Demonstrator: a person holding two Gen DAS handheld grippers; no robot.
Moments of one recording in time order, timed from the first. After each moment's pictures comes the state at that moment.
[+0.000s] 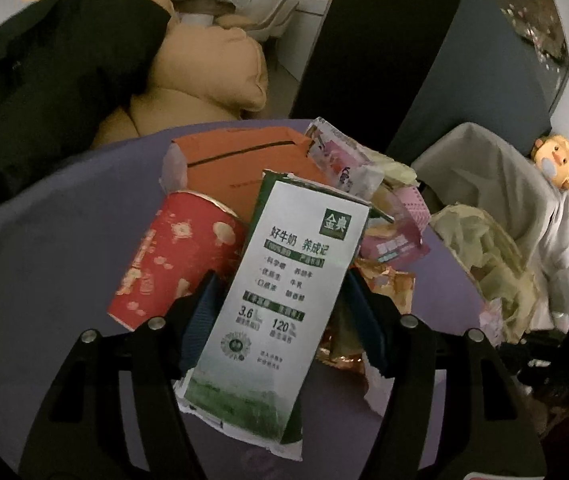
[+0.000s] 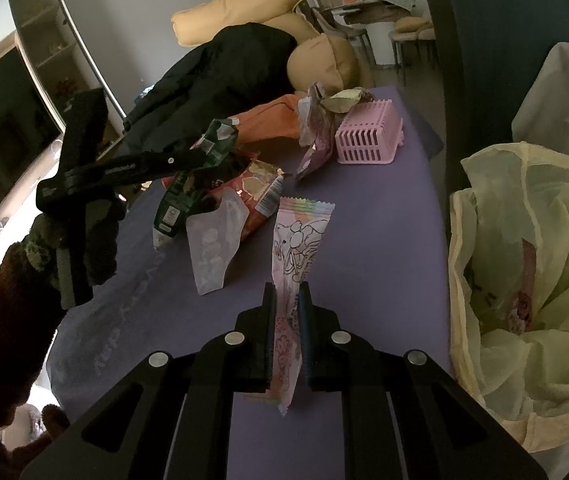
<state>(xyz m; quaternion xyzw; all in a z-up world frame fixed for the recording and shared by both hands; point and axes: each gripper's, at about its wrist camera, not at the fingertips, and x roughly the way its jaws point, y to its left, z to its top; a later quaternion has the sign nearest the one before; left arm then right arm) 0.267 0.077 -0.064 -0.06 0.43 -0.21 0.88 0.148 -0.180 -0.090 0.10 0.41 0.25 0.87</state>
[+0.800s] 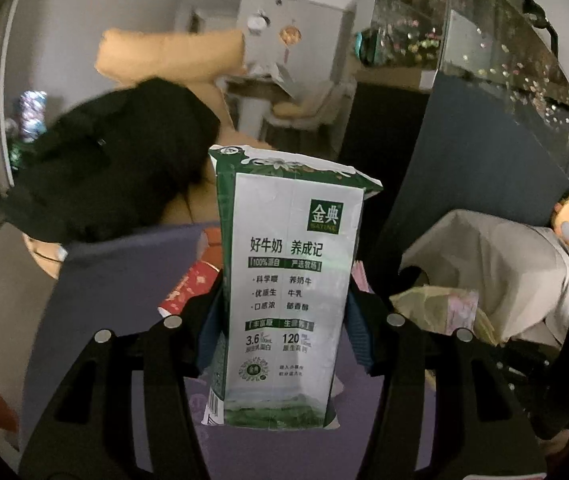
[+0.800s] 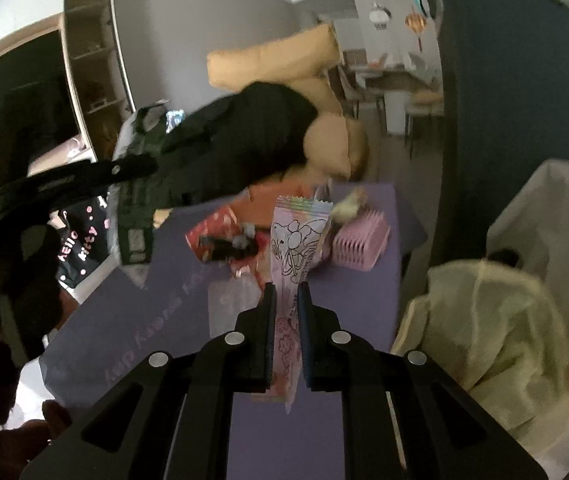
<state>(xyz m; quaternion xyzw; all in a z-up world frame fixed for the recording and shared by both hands) 0.134 0.020 0.066 -0.07 0.27 -0.06 0.96 0.125 -0.202 0.002 0.03 0.29 0.26 0.92</state>
